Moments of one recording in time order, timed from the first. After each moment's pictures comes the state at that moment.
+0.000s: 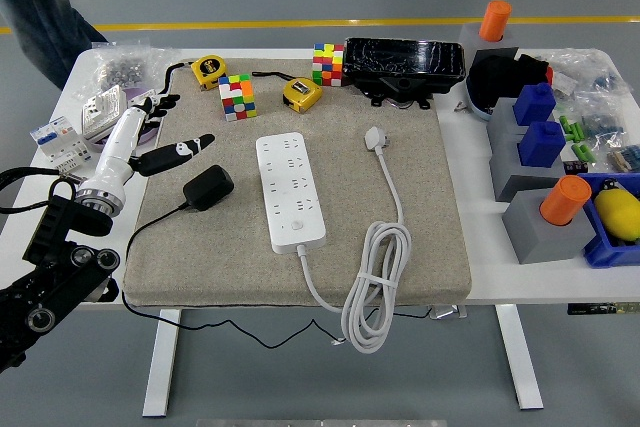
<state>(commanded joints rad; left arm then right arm) -0.39 0.33 -0.95 -1.15 1.41 0.48 -0.04 -0.03 -0.29 0.97 0.47 -0.65 -0.02 -0.12</state>
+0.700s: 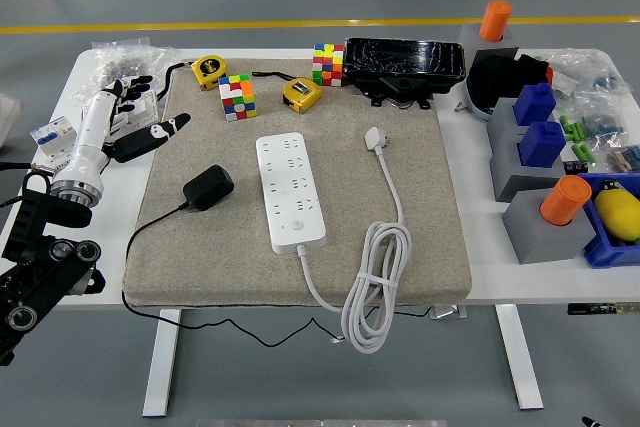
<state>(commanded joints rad) -0.36 0.33 -1.03 -1.19 1.43 0.48 -0.03 -0.01 -0.30 0.95 0.47 -0.64 -0.02 -0.12</state>
